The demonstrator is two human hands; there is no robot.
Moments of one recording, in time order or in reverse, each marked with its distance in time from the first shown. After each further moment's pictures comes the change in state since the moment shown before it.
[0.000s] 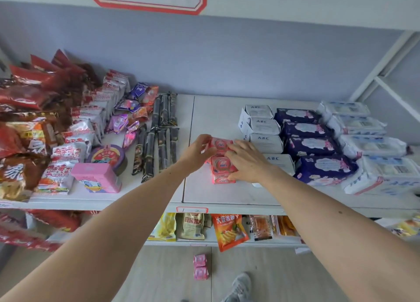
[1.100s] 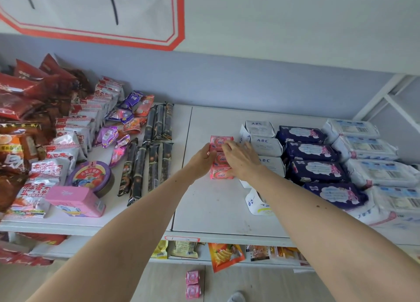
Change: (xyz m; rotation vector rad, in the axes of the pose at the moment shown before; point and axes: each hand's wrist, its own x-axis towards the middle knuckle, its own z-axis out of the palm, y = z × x) left_hand 0.056 0.017 0.015 0.005 -0.064 -0.144; right_hand 0.076 0.034 -0.004 -0.080 0.072 0.100
